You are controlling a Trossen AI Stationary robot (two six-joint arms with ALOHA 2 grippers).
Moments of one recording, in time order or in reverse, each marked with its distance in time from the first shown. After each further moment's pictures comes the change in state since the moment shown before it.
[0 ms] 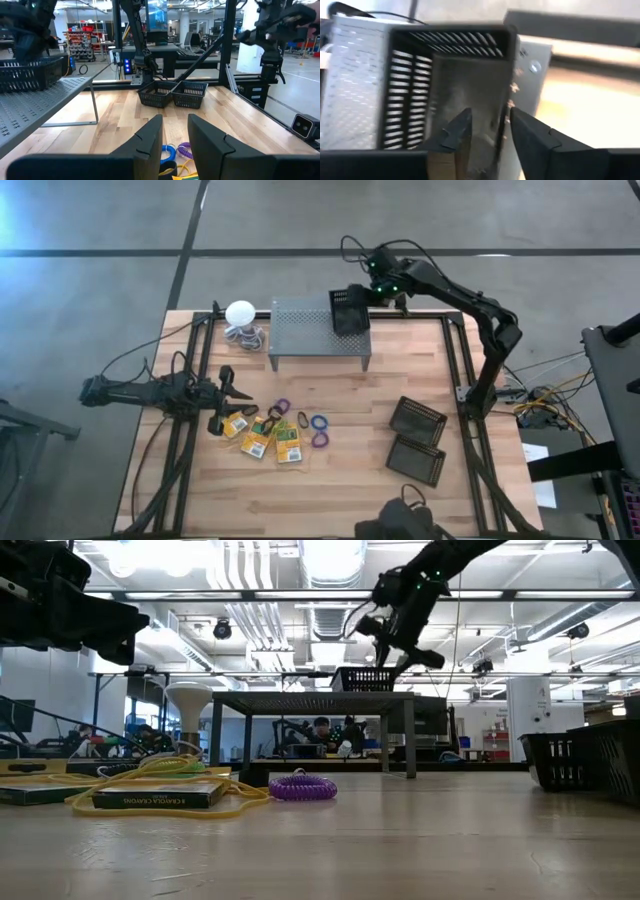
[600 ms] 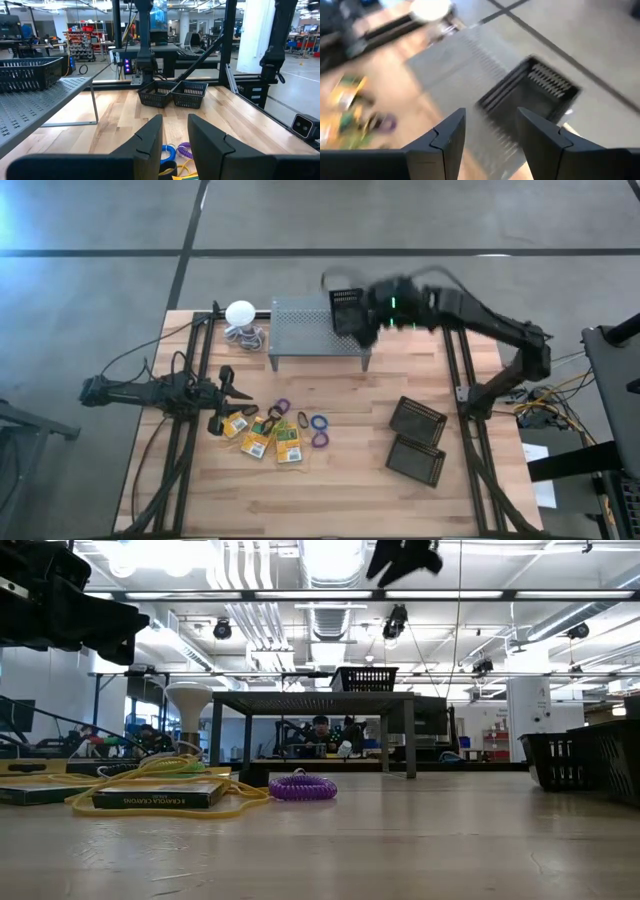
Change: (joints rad) left arm 0.000 0.000 0.000 0.000 0.000 0.000; right arm 0.496 -0.290 0.032 -0.056 0.407 -0.409
